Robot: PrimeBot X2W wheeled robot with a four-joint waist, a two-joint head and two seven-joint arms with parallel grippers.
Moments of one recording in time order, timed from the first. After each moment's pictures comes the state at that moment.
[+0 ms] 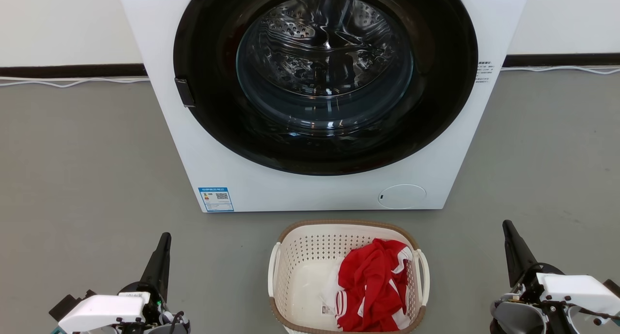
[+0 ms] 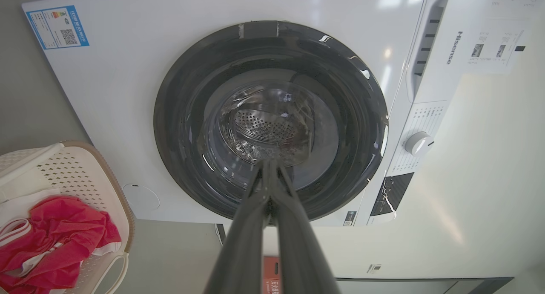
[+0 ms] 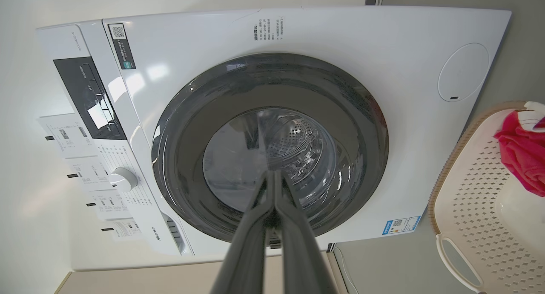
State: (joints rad) left arm -0.06 0.04 0.08 0.27 -1.60 -0.12 0.11; right arm -0.08 -0.04 -0.13 0.28 1.60 0.12 0.10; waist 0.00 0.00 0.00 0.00
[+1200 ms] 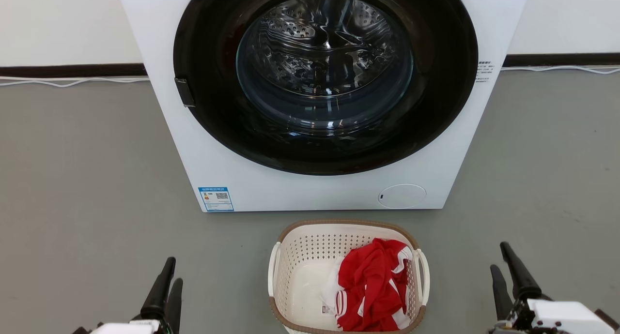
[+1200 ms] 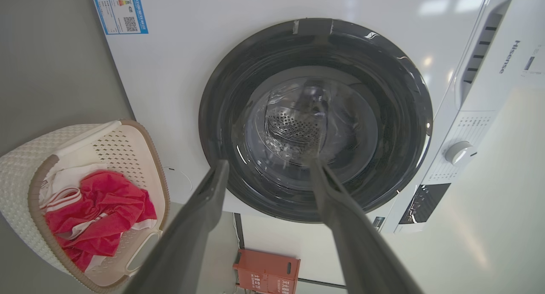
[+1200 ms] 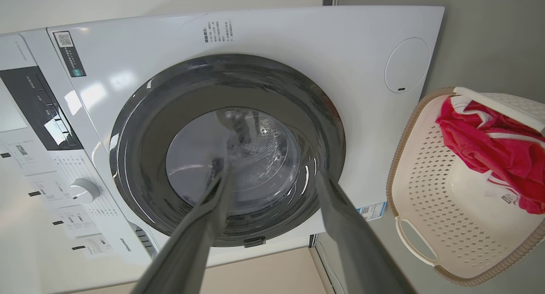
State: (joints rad) left arm -0.01 0.03 0.08 0.34 -1.60 -0.12 0.10; right arm -0.04 -0.03 -0.13 0.34 1.60 0.12 0.10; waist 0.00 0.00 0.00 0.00
